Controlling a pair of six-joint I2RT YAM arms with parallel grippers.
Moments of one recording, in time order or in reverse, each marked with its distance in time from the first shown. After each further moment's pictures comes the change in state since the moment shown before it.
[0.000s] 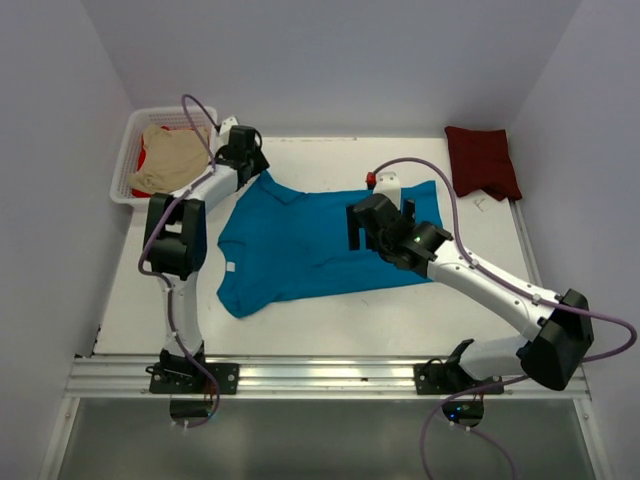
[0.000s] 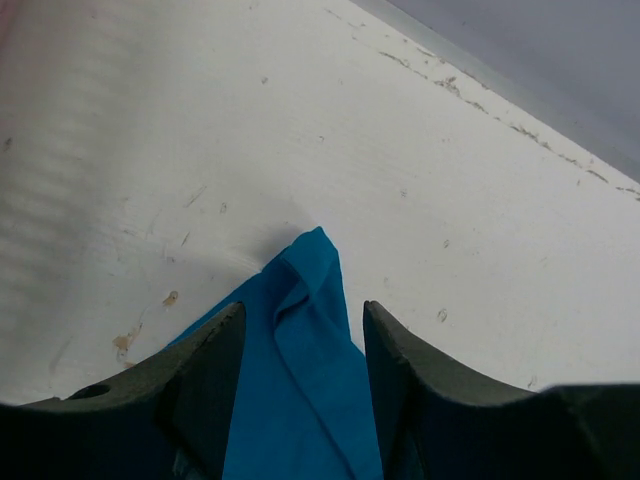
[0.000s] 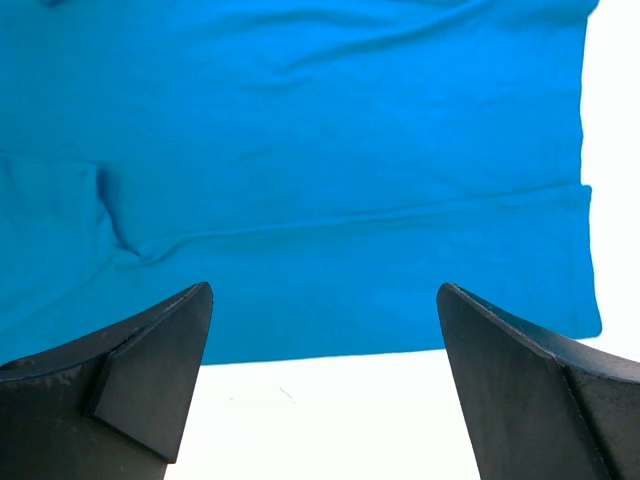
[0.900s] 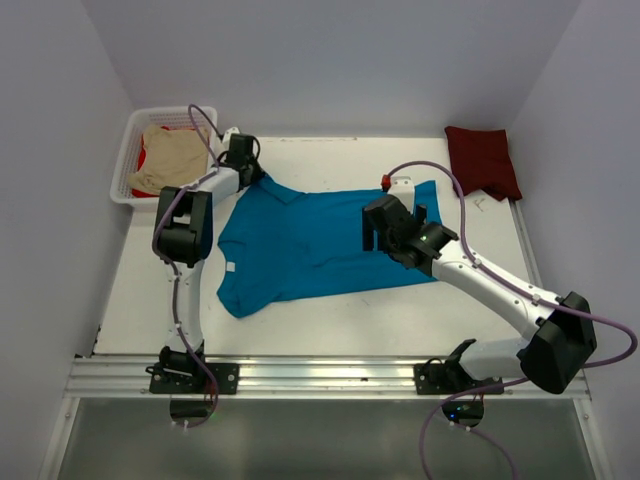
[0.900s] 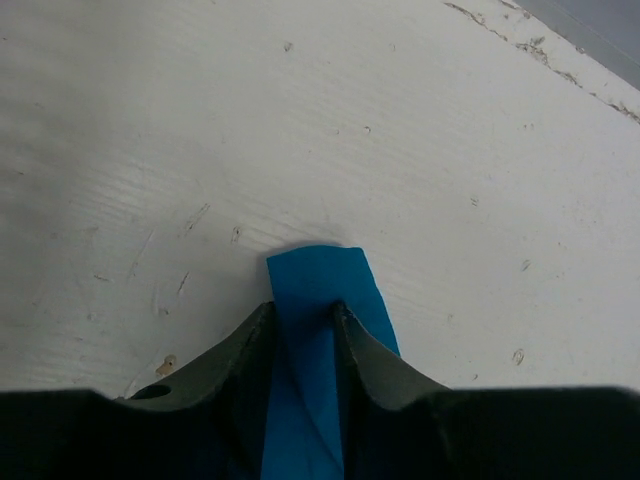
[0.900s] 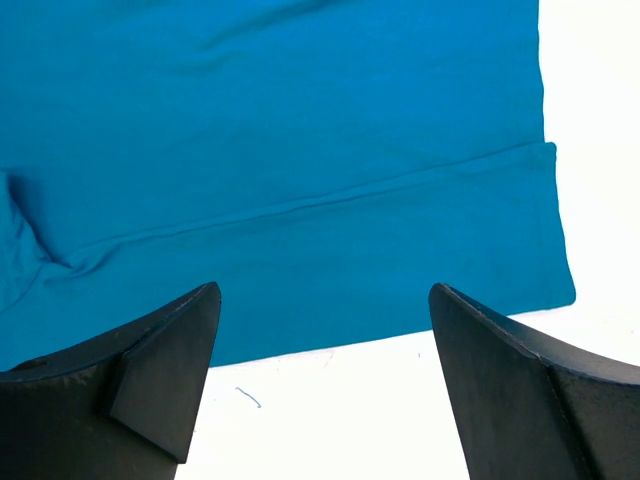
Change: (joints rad) left arm 0.040 0.194 0.099 0.018 0.085 0.033; right arm -0.082 -0.031 -0.080 -0.021 -0.001 0.035
